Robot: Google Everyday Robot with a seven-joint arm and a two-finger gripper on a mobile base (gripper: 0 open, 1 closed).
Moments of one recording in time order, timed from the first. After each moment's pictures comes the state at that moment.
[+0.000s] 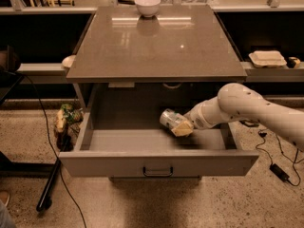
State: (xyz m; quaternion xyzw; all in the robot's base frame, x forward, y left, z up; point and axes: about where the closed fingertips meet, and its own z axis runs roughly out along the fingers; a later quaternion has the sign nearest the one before) arm 0.614 -0.121 0.632 -0.42 0.85 0.17 0.29
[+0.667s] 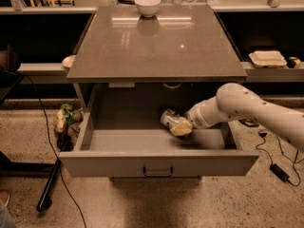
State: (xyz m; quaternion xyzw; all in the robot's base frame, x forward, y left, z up) arm 0.624 -0.117 0.620 -0.42 0.85 0.18 0.28
